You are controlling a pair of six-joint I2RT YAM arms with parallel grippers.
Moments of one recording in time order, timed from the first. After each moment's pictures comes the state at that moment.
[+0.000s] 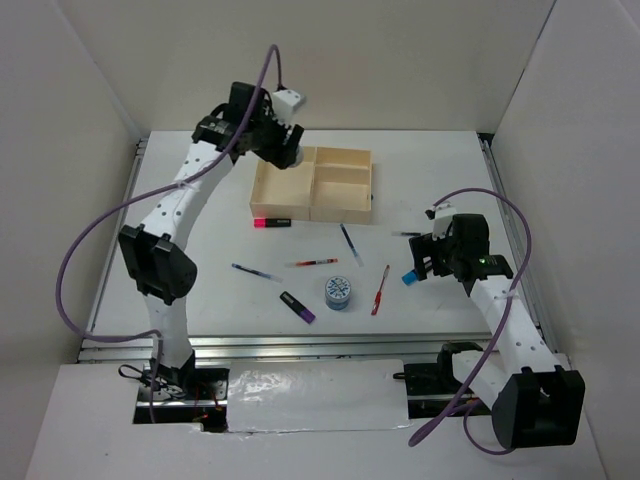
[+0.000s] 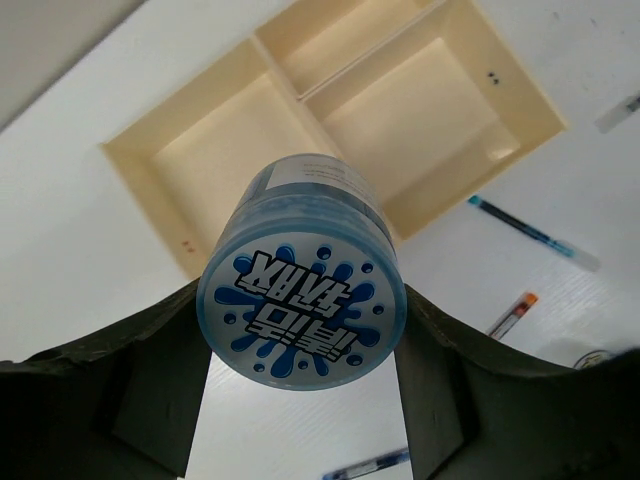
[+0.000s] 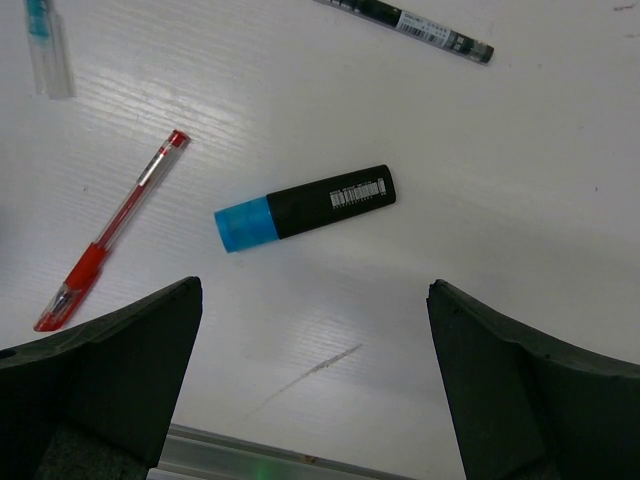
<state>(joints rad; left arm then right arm) -0.33 1.94 2.14 -0.84 0.20 0.24 0.02 0.97 0.69 -0.54 -0.11 -0.23</state>
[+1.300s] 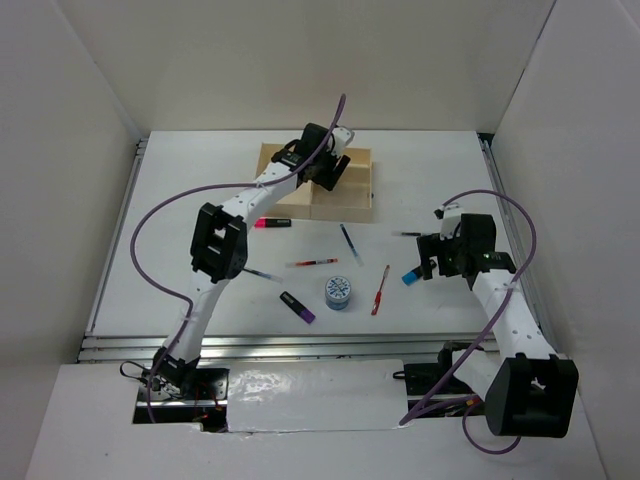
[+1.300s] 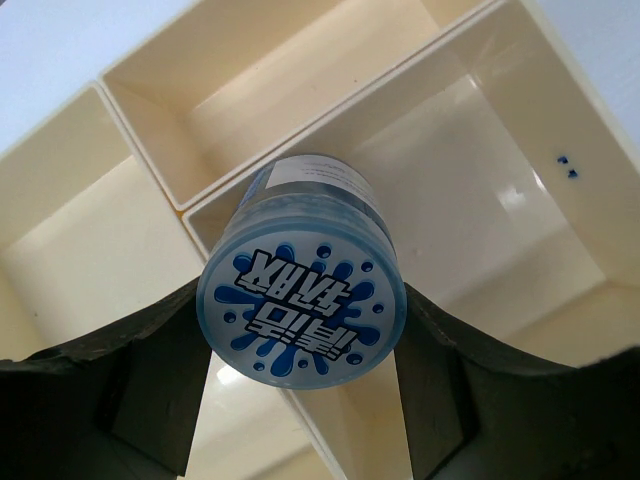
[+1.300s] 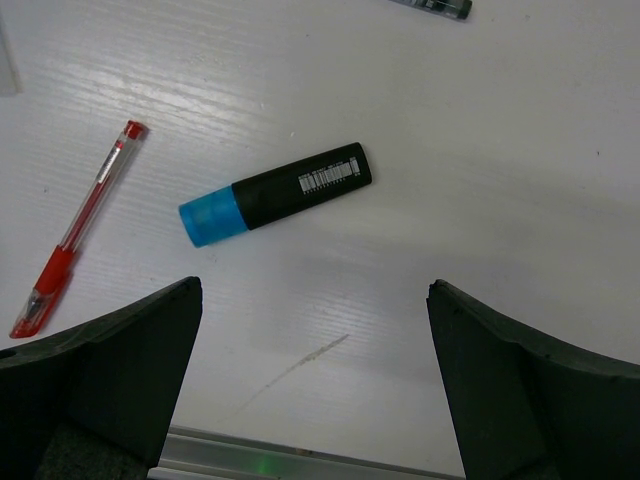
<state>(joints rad) -0.52 2.41 2.26 -0.52 -0.02 0.15 -0.07 1.02 0.69 -0.55 -0.14 -0.23</state>
